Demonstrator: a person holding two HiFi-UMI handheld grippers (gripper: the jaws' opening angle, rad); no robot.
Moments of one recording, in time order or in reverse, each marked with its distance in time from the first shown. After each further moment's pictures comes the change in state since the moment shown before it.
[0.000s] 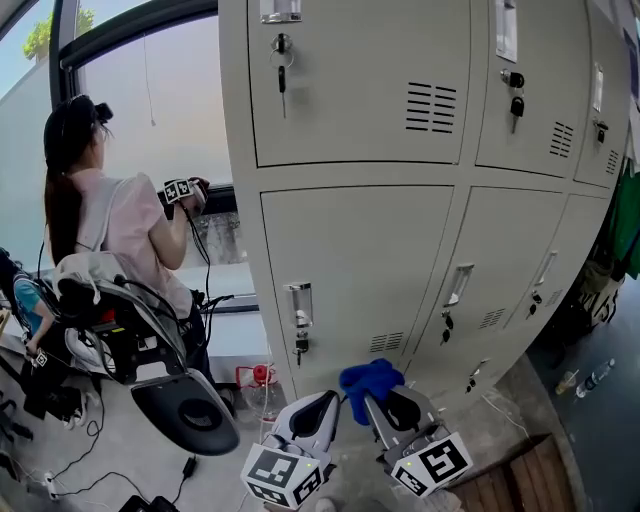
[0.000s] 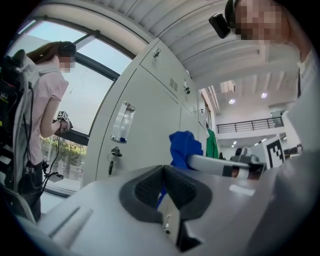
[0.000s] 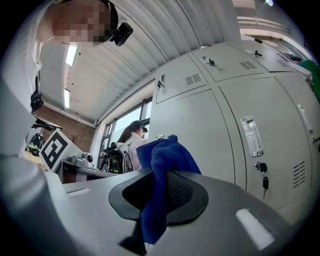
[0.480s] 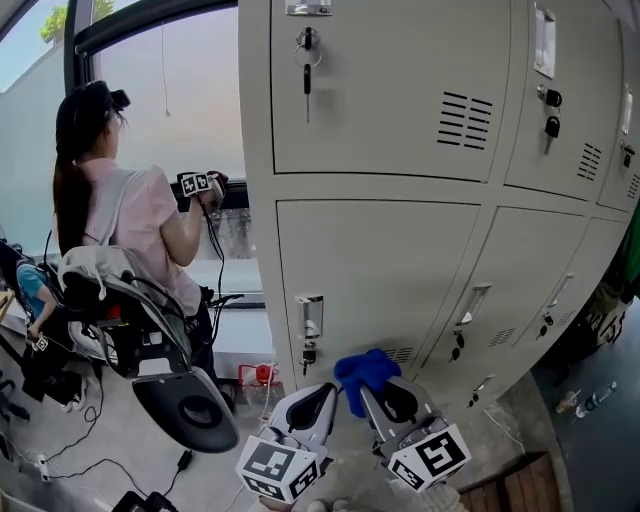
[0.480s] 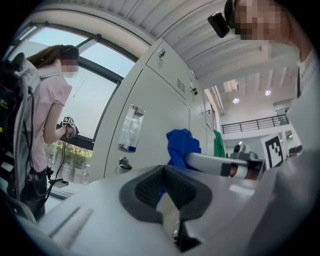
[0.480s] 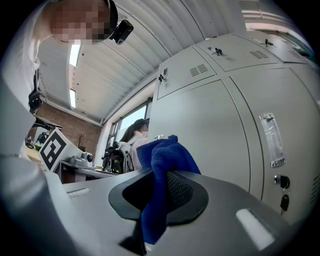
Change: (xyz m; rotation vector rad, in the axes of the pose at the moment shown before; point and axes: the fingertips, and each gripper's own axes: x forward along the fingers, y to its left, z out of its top) left arm 0.020 0.029 0.019 0.004 -0.027 0.056; right arm 0.044 -0.012 0.014 -0.031 0.008 0.076
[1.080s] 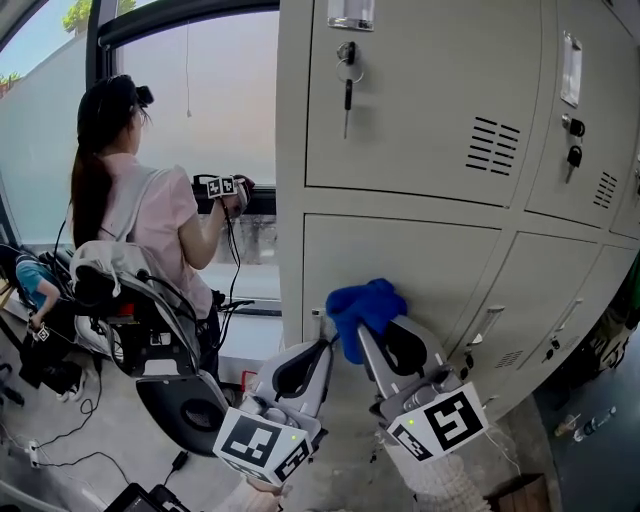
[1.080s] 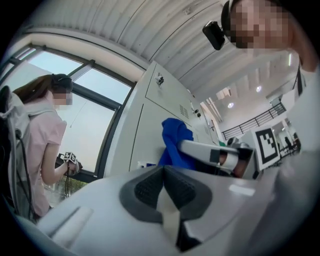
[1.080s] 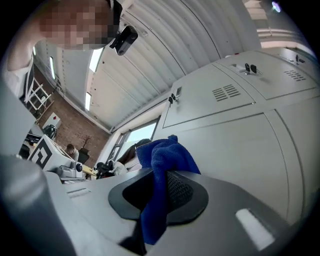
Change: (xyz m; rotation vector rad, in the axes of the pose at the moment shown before) left arm 0.009 0.029 0.116 0.133 -0.231 0.039; right arm 0.067 -0.005 0.128 -0.168 -0.231 0.063
